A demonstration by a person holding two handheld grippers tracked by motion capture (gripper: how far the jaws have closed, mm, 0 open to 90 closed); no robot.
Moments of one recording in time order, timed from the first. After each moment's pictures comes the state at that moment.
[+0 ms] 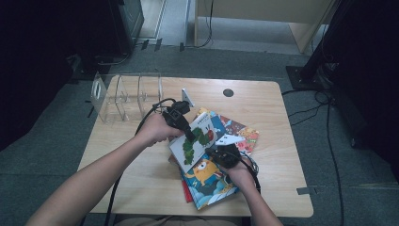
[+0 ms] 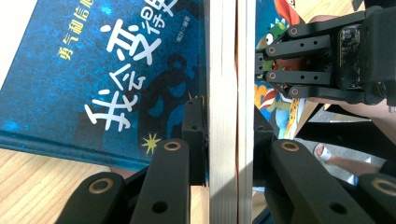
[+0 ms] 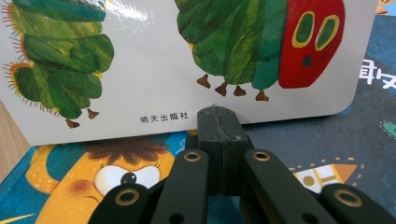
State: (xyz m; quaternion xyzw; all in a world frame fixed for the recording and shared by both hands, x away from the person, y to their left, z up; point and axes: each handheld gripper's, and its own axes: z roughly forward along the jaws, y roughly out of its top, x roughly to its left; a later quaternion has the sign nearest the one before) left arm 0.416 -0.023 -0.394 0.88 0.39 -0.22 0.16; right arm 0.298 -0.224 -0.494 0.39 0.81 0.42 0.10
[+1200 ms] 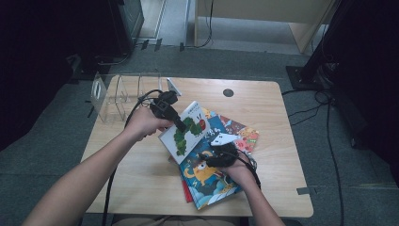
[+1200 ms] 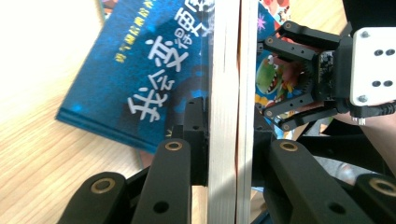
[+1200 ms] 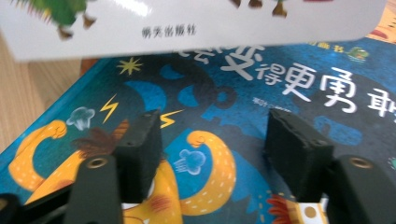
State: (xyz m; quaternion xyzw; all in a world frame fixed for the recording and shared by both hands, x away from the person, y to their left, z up) left arm 0.428 0.015 -0.367 0.86 0.42 -0.20 0.19; right arm 0.305 -0.216 -0.493 0.34 0.84 0.41 0.12
